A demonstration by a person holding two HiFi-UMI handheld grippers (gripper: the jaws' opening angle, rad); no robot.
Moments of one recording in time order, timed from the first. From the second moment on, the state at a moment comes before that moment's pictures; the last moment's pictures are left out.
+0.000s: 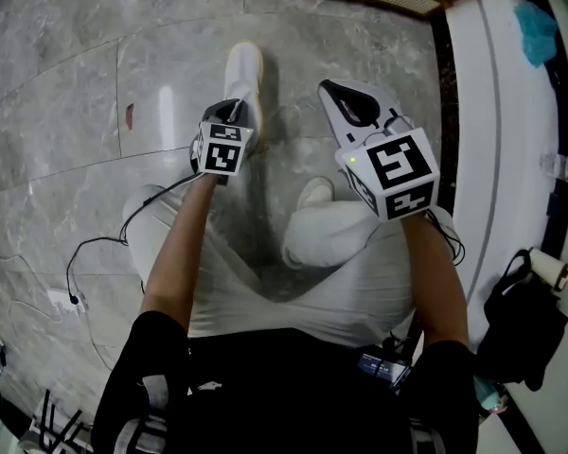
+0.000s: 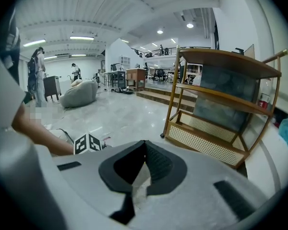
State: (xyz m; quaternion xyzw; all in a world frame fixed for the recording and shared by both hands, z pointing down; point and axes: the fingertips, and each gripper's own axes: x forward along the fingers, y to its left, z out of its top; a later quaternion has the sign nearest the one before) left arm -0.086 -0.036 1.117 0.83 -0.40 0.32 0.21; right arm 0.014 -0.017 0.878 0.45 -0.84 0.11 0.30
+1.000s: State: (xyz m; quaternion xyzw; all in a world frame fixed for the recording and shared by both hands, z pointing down) left arm -0.091 -0.003 1.196 0.80 -0.36 0.38 0.30; right arm -0.002 -0.015 0.882 0.42 -0.84 0.08 0.33
